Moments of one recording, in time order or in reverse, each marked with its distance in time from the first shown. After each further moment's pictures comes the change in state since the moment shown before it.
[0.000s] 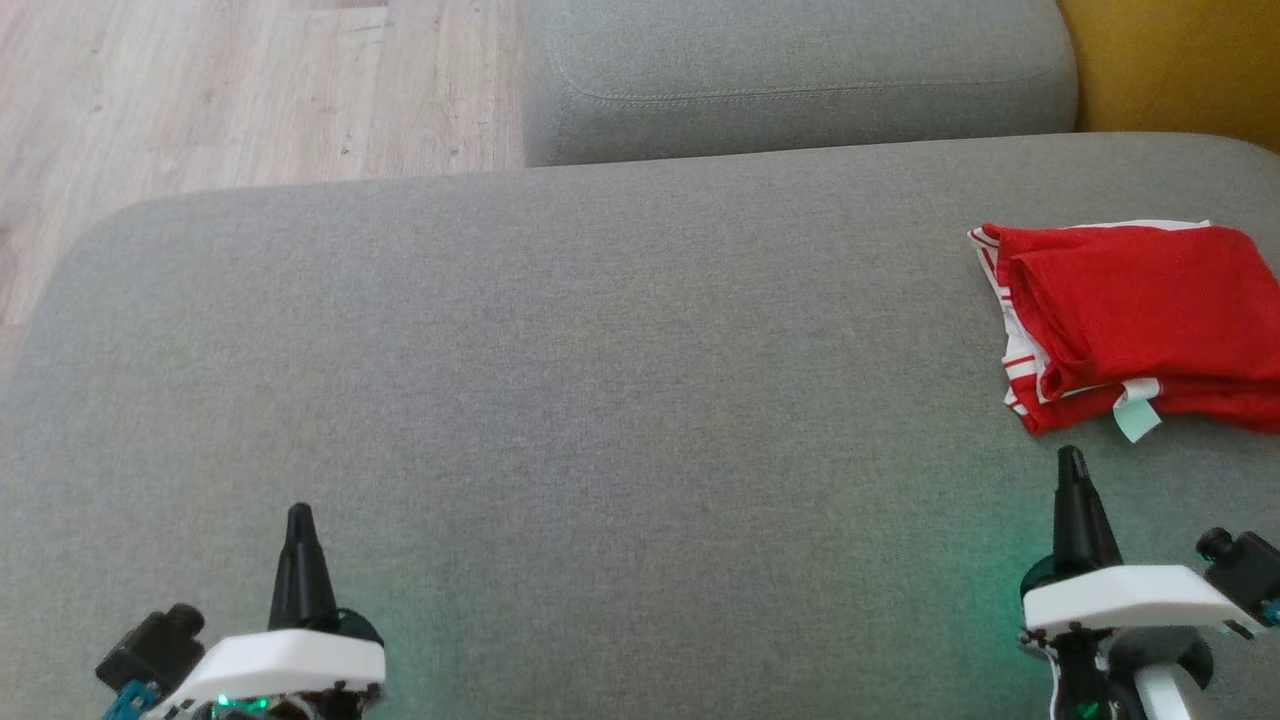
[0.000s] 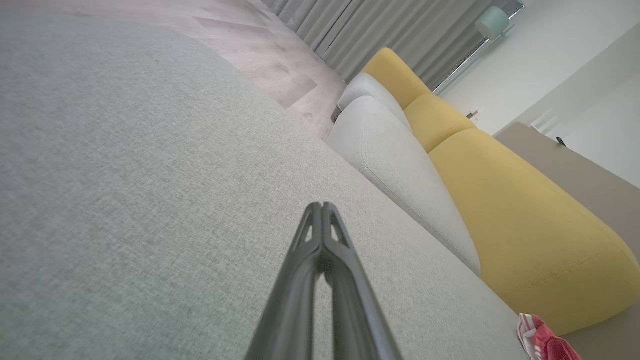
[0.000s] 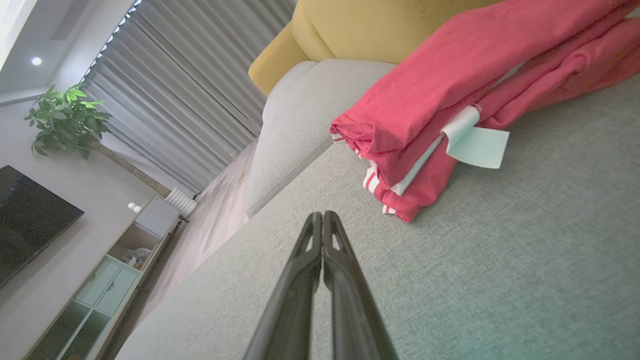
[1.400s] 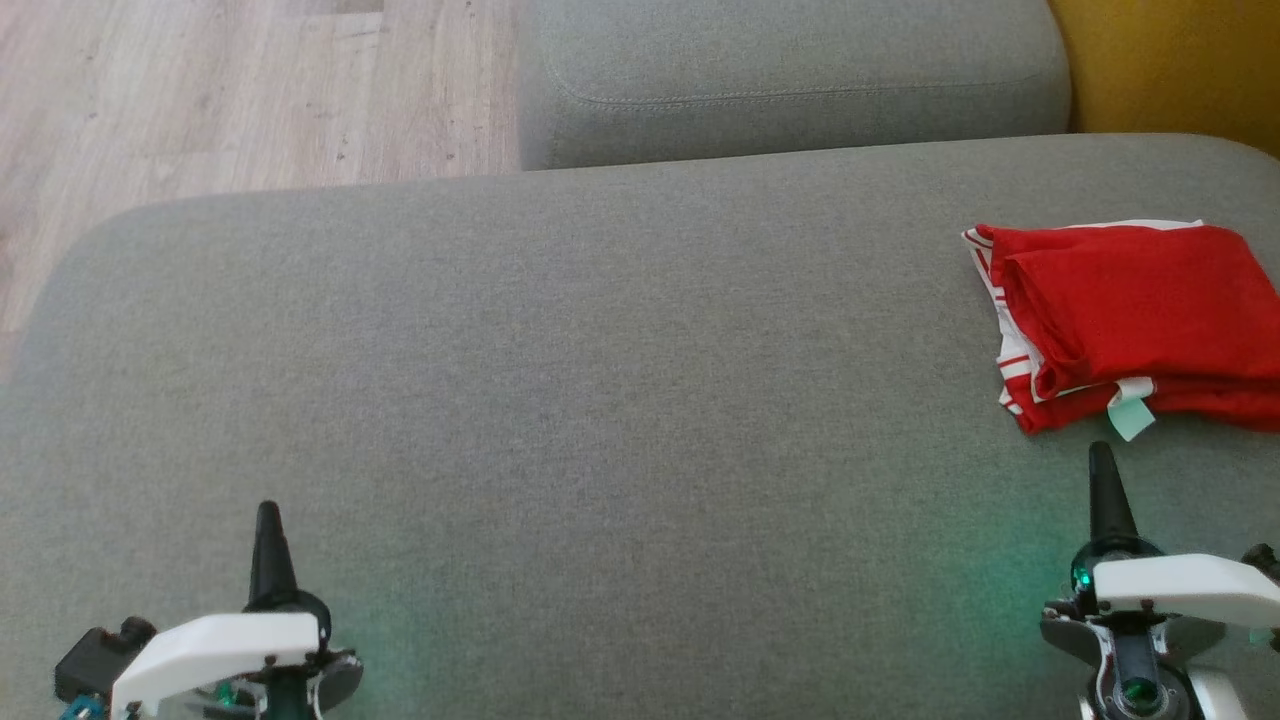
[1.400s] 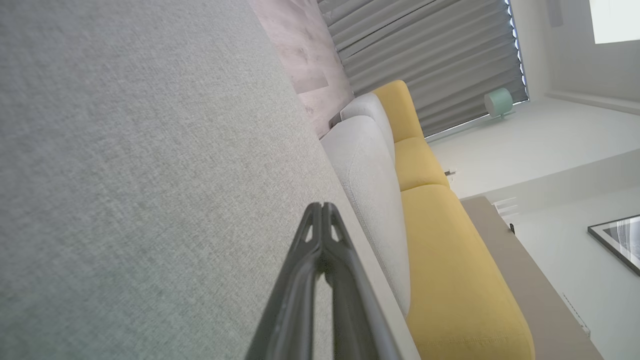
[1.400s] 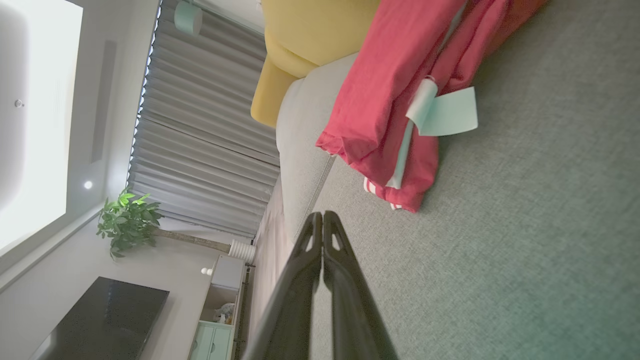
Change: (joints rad) left arm -0.020 0.000 0.062 -0.028 -0.405 -0.009 0.122; right arm -0.006 0.000 -0.054 -0.038 0.436 0.000 0.123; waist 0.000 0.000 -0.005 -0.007
